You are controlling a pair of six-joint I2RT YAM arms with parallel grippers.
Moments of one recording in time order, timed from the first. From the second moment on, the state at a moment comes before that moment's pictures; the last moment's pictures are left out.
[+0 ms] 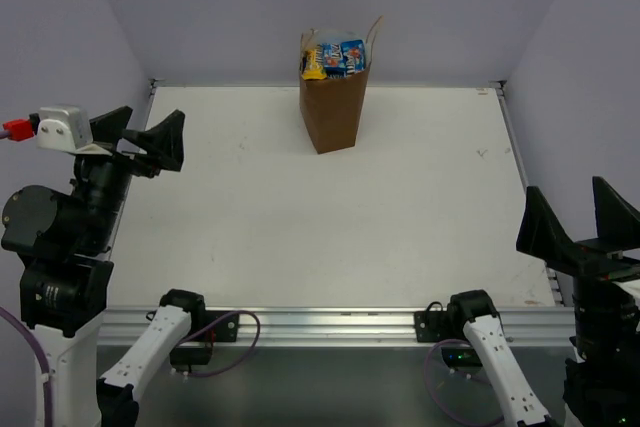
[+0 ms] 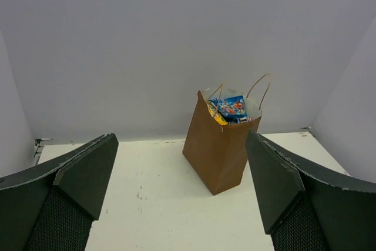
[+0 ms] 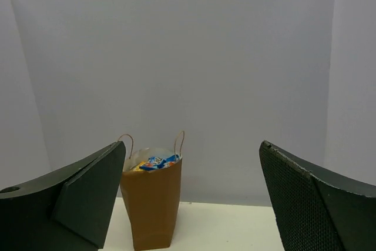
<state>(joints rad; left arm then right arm) -0.20 0.68 1.44 -0.50 0.00 -0.18 0.18 0.29 1.30 -0.42 0.04 0.08</state>
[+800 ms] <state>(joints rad) -0.44 1.70 1.96 -0.49 -0.03 -0.42 0.18 0.36 1.16 -0.43 -0.08 0.17</state>
